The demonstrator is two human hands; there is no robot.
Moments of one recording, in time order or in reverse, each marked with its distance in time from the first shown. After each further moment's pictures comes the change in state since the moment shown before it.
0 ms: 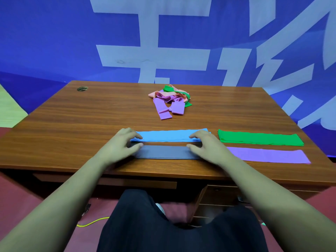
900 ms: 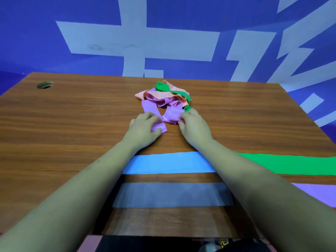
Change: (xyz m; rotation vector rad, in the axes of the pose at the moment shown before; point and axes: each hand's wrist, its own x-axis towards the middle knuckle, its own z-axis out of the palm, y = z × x) left_hand 0.201 -0.019 0.079 0.128 0.011 -0.118; right_hand 0.188 0.039 0.040 -0.131 0.150 0.165
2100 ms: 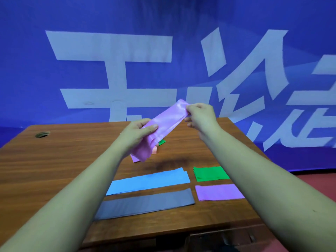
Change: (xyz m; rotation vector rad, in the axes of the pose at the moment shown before) left_hand -0.045 0.136 -0.142 -1.002 -0.084 0.031; right_hand -0.062 -0.034 -0.224 1.051 0.369 0.375
